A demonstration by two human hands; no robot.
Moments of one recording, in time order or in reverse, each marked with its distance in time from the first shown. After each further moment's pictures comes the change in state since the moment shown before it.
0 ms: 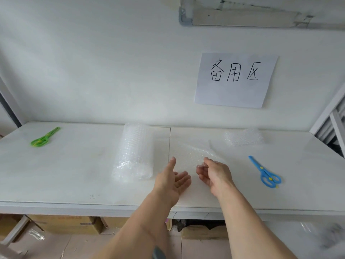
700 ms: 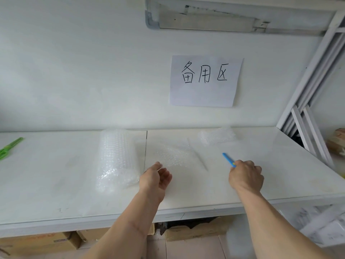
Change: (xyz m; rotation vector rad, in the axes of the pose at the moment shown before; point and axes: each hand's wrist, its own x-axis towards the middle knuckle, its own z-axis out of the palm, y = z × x) left_hand 0.026 -0.018 0.029 -0.073 0.018 0.089; right_hand 0.036 -0.024 -0.137 -1.409 0.583 -0.328
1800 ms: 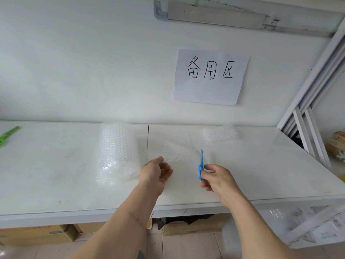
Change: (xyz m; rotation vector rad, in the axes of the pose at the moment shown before) left_hand 0.015 0.007 -0.007 0.073 -0.034 0.011; right_hand -0.053 -0.045 0.005 1.088 -0.555 0.037
